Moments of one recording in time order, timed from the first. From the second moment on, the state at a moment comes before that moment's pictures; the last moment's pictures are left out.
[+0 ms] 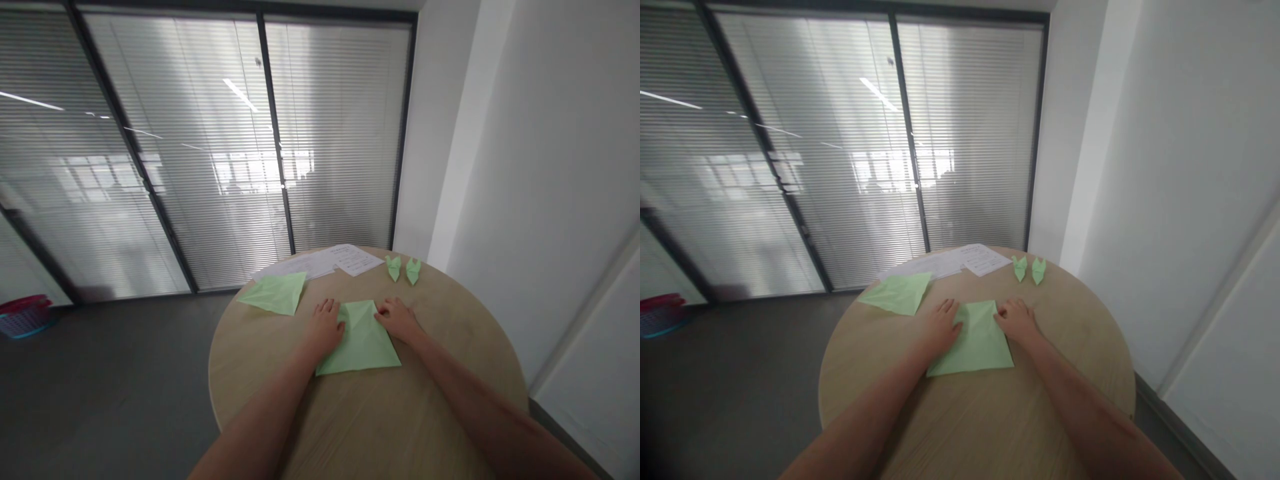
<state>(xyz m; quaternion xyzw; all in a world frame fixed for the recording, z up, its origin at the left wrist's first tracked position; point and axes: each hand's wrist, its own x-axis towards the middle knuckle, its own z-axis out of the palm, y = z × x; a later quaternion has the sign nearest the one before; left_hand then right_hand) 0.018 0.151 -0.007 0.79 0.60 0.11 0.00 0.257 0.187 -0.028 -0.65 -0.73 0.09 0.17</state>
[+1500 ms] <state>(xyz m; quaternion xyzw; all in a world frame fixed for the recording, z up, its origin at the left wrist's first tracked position) -0.008 0.161 0.007 0.78 0.52 0.24 0.24 0.263 0.186 -0.030 -0.41 -0.74 0.38 0.38</state>
